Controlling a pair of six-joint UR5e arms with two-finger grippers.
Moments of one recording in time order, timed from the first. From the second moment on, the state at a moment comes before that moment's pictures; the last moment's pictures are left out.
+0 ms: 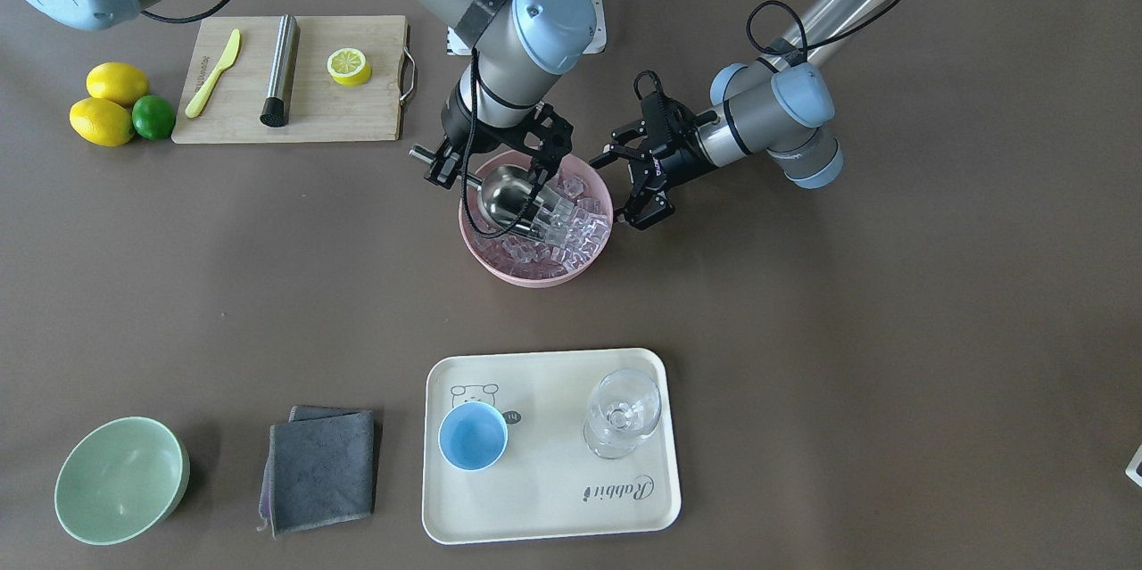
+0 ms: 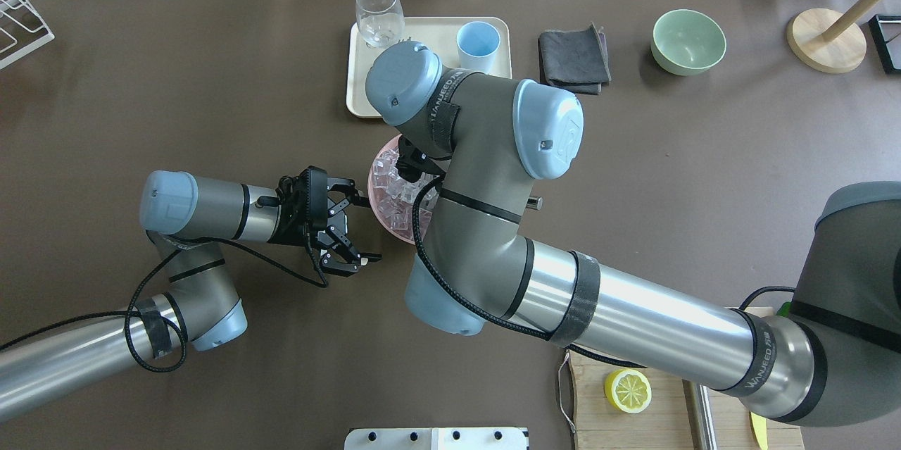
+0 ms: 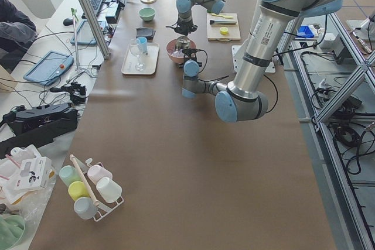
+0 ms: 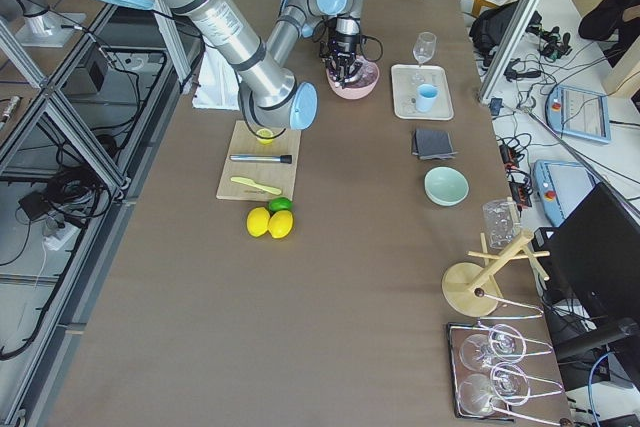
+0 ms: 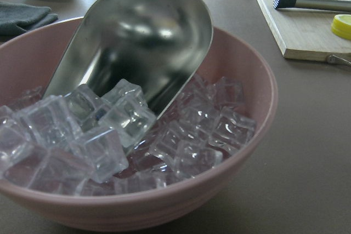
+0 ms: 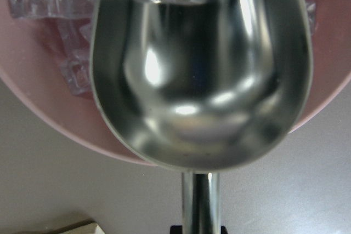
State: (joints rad) left arm -0.53 -2.07 -1.20 -3.14 -2.01 -0.13; right arm 0.52 -0.60 1.54 -2.27 1.78 -0.14
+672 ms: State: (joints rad) left arm -0.62 -2.13 -1.11 -3.09 -2.09 -0.08; right arm 0.51 -0.69 1.62 -2.17 1.79 -0.08
